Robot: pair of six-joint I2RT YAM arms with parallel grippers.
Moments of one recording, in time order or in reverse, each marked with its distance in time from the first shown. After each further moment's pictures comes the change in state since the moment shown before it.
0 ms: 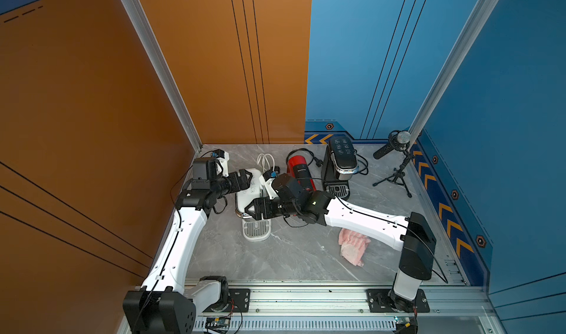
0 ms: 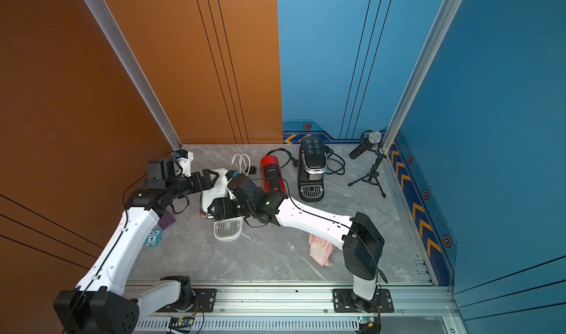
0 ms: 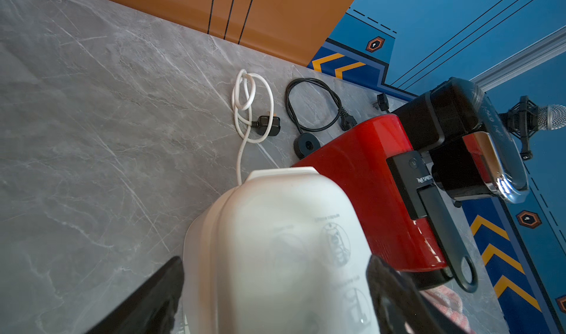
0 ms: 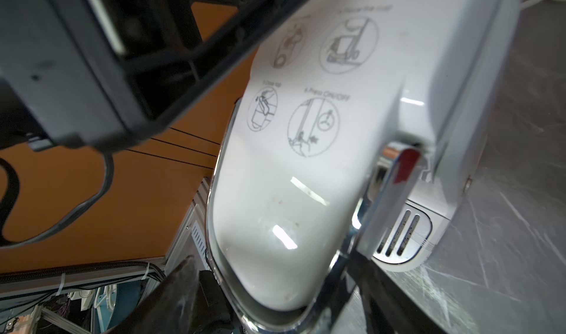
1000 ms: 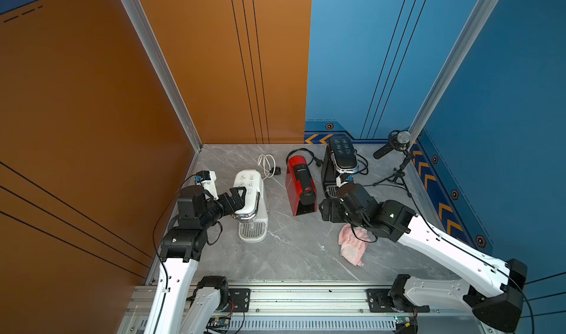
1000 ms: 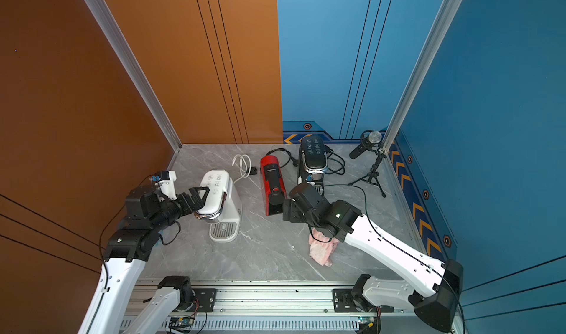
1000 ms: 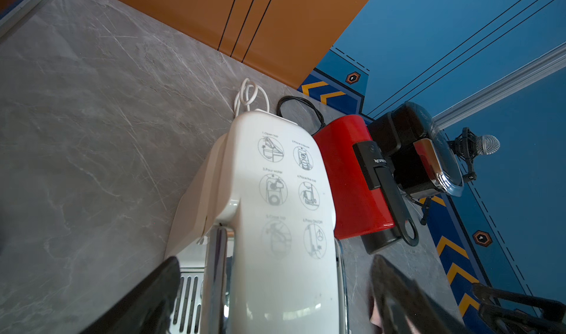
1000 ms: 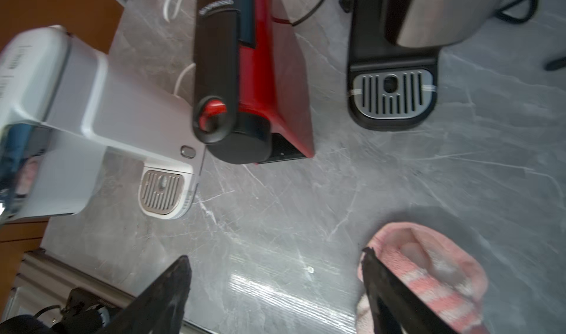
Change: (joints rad) left arm -0.001 -0.401 -0.206 -0.060 -0.029 -0.151; right arm -0.236 -0.682 -0.494 -0.521 0.450 0.002
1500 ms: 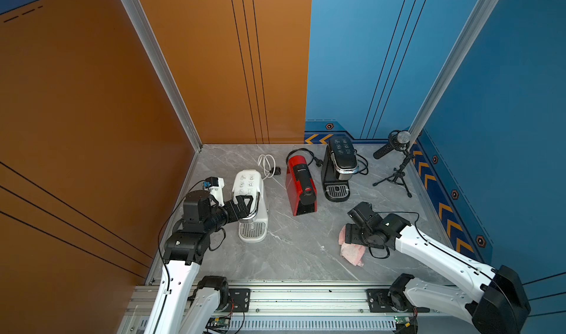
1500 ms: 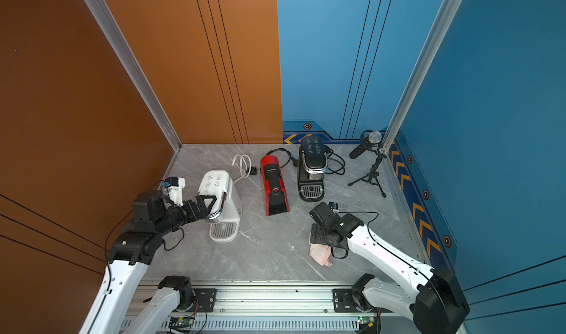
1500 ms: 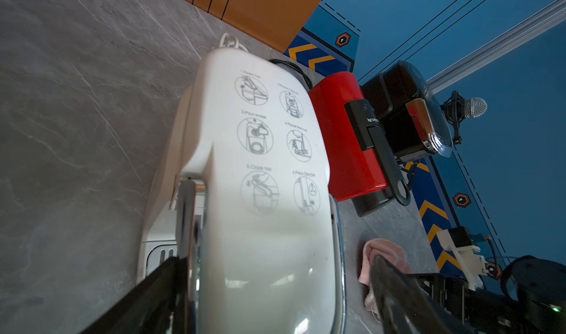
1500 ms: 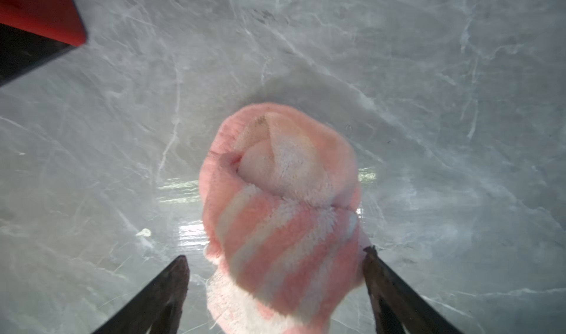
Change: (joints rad) left arm -0.051 -0.018 -0.051 -0.024 0.064 0.000; right arm -0.172 0.027 -0.351 -0.062 -0.070 0.048
